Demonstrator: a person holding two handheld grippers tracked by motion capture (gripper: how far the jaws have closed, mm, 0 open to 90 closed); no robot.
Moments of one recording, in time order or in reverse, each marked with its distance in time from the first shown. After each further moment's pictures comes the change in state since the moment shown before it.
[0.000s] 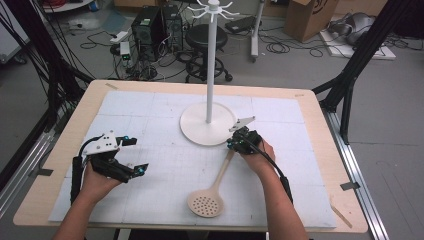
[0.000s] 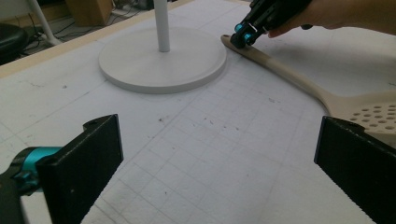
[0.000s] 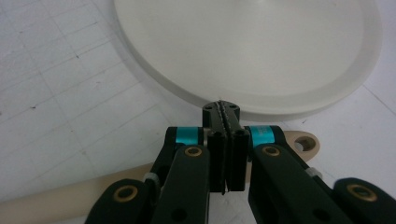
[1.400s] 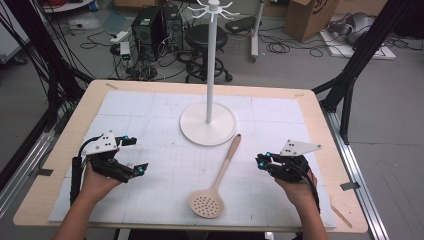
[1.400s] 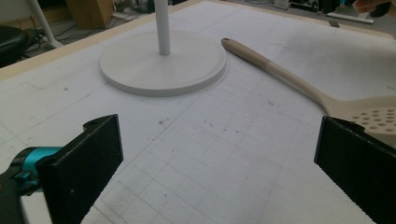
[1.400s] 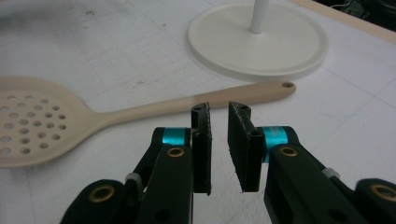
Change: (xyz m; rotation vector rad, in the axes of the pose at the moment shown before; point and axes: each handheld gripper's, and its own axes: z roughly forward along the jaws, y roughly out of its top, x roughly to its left) left arm 0.001 0.001 -0.003 -0.020 0.003 -0.003; right arm 0.014 -0.083 -0.124 -0.312 0.102 0.079
